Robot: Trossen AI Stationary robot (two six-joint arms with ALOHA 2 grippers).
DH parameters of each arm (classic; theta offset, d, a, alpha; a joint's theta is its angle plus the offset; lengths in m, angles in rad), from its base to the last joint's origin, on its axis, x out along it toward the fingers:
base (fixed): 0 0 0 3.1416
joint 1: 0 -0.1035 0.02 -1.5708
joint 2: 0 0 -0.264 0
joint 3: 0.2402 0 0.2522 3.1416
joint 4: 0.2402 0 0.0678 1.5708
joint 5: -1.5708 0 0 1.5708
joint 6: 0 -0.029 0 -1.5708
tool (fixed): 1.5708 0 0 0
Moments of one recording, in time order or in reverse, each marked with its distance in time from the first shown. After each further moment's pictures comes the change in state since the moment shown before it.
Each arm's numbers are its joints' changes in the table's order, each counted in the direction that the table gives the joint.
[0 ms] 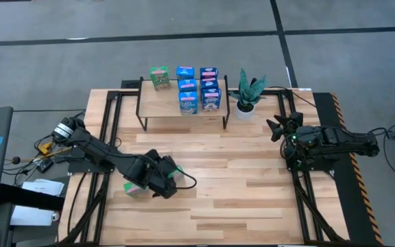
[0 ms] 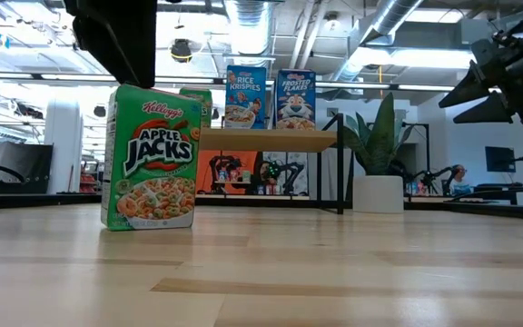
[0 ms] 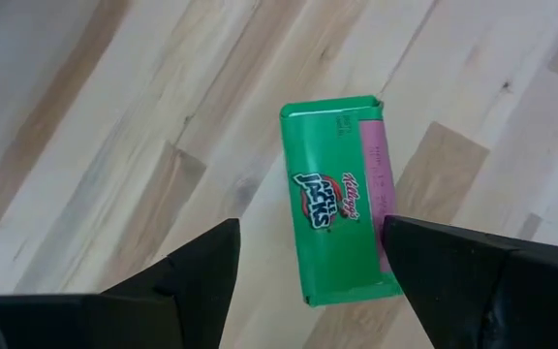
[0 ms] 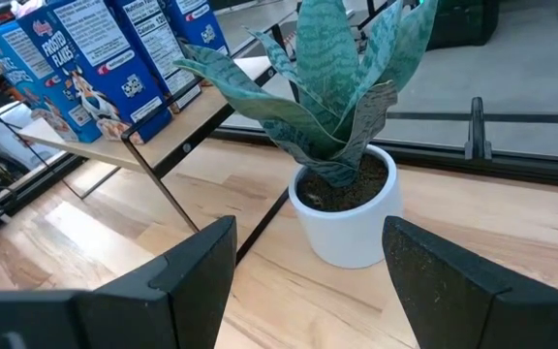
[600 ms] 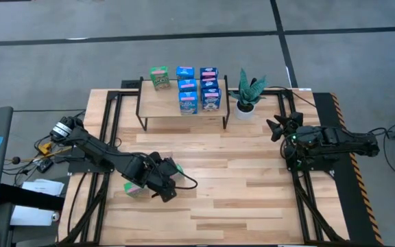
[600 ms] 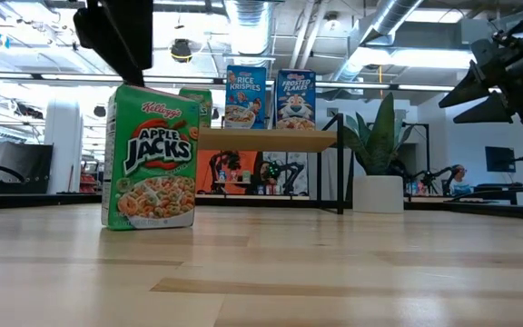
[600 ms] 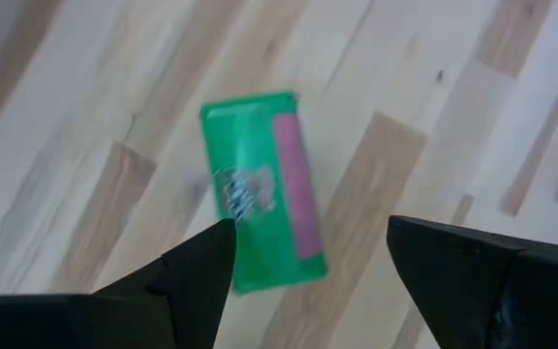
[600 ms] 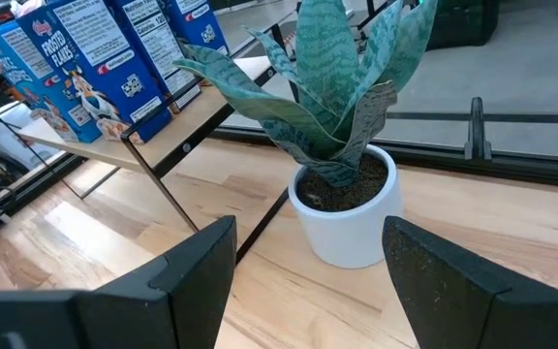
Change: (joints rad) left arm -0.005 0.022 0.000 -0.062 -0.088 -0.036; right arm 0.000 0.000 0.000 0.000 0.000 0.000
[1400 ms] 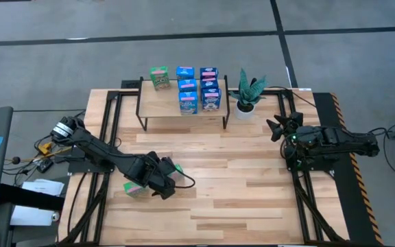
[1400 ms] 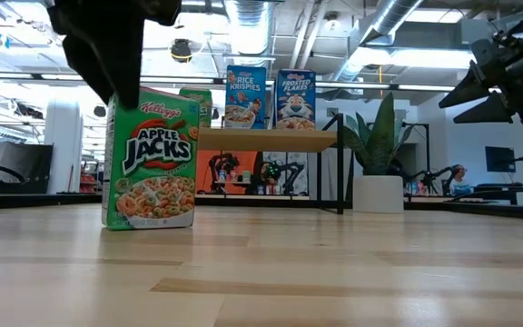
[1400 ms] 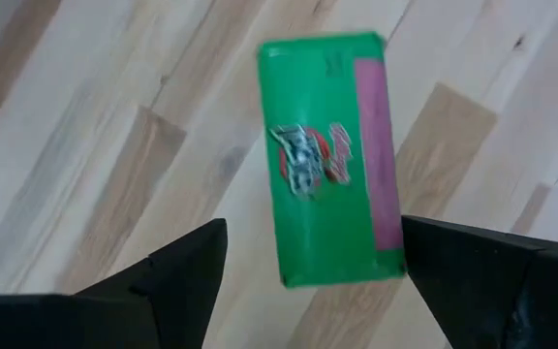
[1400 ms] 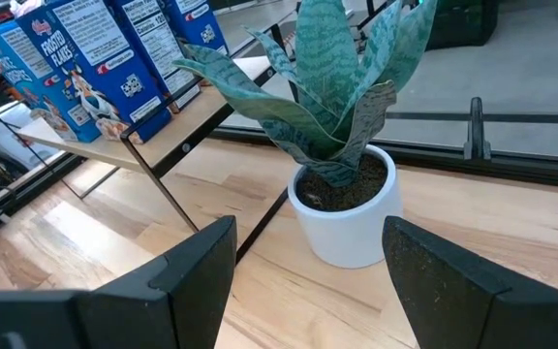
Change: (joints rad) left arm -0.011 -0.006 -0.084 -0.003 0.006 0.043; right arm 0.000 0.000 0.000 0.002 -0.001 0.000
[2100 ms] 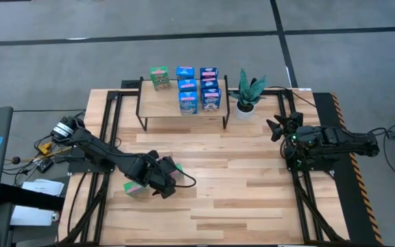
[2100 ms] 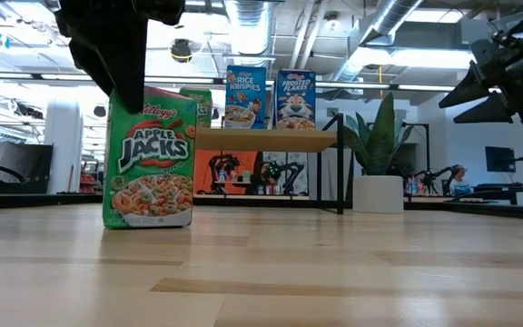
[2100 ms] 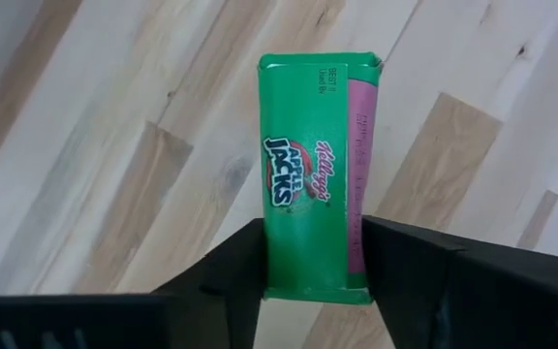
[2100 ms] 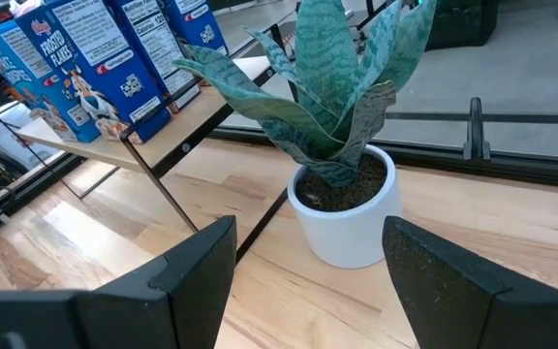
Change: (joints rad) left arm -0.005 0.001 -0.001 -0.011 0.020 -0.036; right arm 0.000 0.000 0.000 0.000 -0.001 0.000
